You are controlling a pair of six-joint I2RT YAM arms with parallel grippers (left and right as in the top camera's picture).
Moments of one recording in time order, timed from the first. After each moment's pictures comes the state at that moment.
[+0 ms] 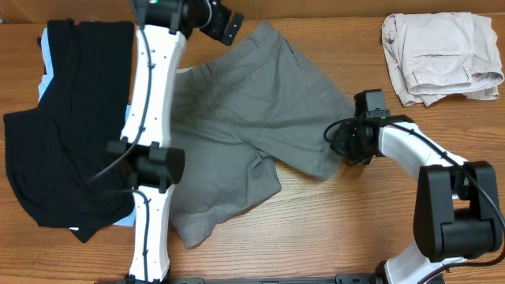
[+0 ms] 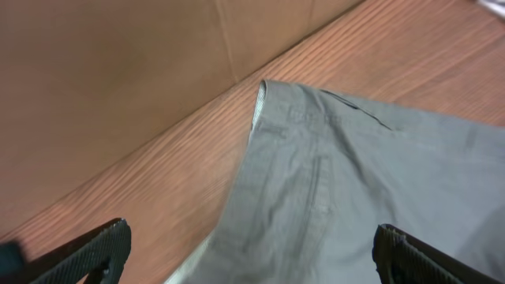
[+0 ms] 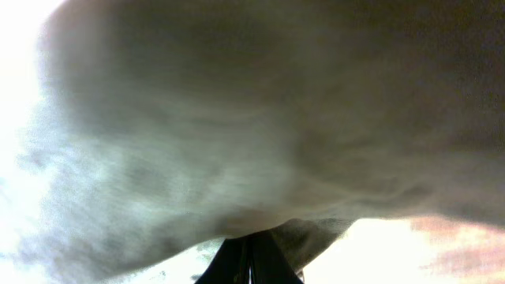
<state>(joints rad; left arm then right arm) -0.22 2.49 2.83 -1.17 0.20 0.32 0.07 1.82 1.01 -0.53 -0.17 0.59</state>
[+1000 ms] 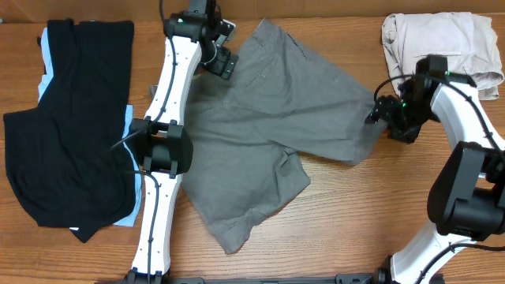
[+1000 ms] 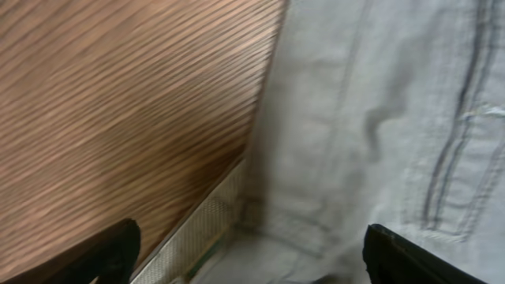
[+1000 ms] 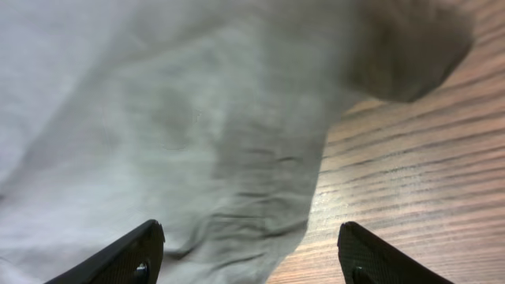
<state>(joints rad) -0.18 2.77 2.82 -1.27 0.10 0.26 -0.19 1.96 1.51 -1.06 -0.28 0.27</state>
